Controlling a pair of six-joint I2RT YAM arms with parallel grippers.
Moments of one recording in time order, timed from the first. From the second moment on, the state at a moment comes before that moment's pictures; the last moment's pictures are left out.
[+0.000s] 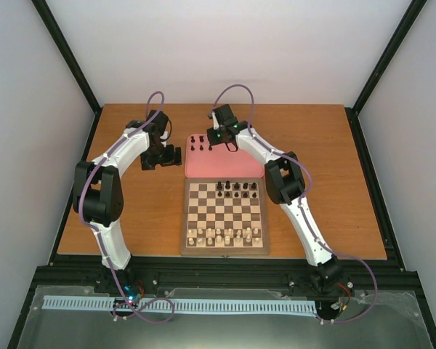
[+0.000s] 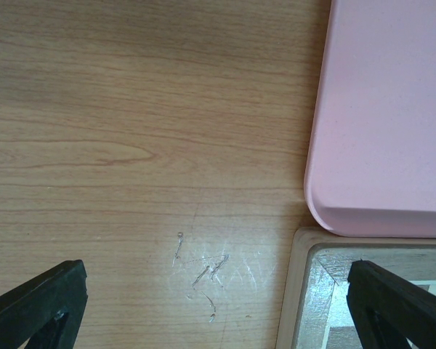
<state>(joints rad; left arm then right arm) -0.22 1.87 1.51 -0.99 0.05 -0.36 0.53 2.66 2.37 -0.52 -0.10 0.16</state>
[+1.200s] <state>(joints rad) -0.22 1.85 1.51 -0.98 0.05 -0.36 0.80 1.99 1.55 -0.65 -0.04 0.06</state>
